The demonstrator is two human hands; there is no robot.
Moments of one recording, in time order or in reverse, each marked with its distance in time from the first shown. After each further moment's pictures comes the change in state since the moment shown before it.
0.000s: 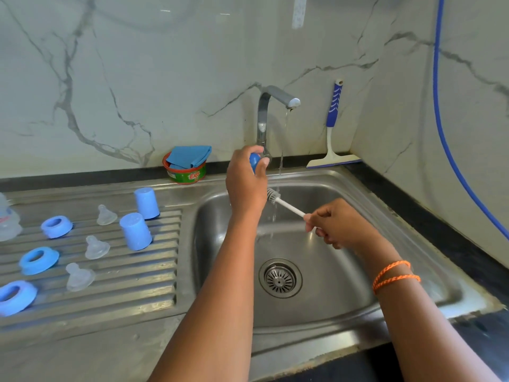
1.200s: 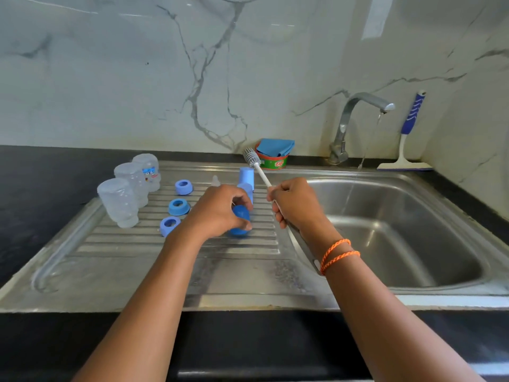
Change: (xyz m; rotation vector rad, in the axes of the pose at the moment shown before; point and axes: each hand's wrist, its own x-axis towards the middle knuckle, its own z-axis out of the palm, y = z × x) left_hand -0.047 -0.022 -0.312 0.370 -0.597 -0.167; right_hand -0.072 -0.166 0.206 0.212 0.009 -0.191
